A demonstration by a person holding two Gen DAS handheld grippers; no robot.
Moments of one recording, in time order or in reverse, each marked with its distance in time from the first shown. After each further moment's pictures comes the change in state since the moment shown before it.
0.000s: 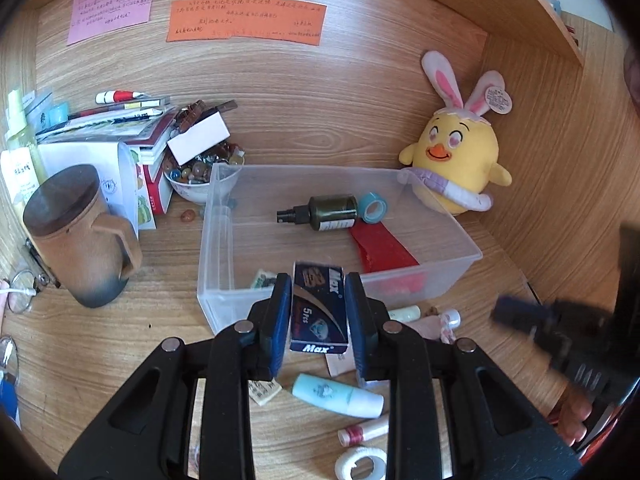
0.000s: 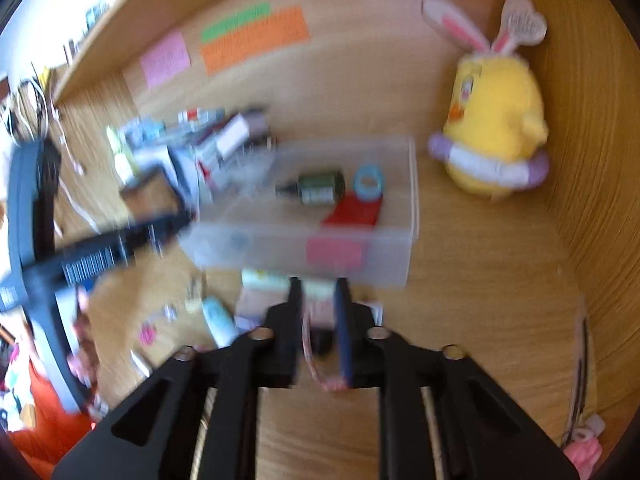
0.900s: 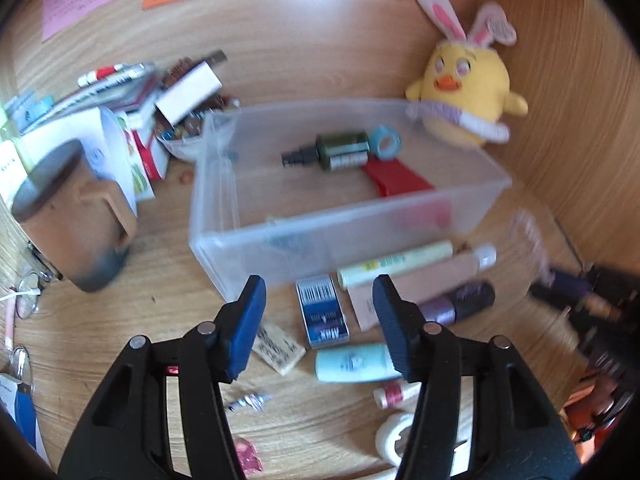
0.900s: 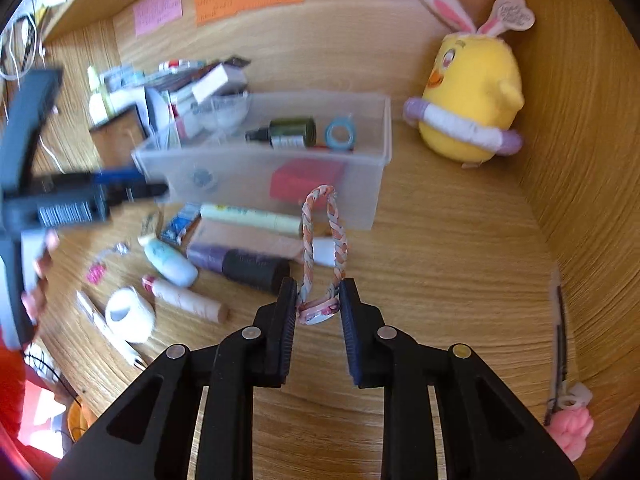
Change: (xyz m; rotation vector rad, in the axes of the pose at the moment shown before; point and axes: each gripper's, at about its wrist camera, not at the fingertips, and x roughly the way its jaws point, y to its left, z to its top) left arm 0.029 -0.001 -0.032 0.124 0.164 0.053; right arm -0.003 -0.001 -0.040 -0.090 0.014 -0.158
